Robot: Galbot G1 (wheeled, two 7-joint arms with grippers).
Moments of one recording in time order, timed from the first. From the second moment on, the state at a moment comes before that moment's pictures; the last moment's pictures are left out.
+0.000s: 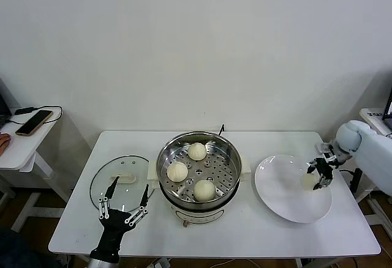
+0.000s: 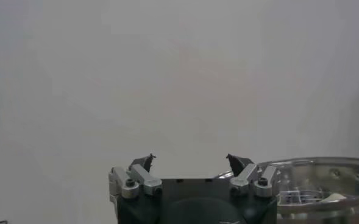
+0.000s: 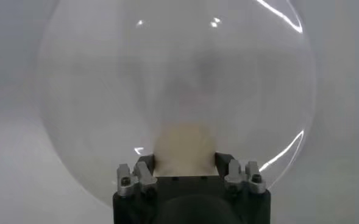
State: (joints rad) left arm 1.74 -1.26 -0.46 -2.11 0.01 -0.38 -0.08; right arm 0.11 0.70 -0.83 0.85 -0.08 0.10 -1.26
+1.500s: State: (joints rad) left arm 1.73 -1.25 -0.45 -2.11 0.00 -0.39 -0.10; right arm 0.66 1.21 -1.51 1.17 0.47 -0.18 -1.25
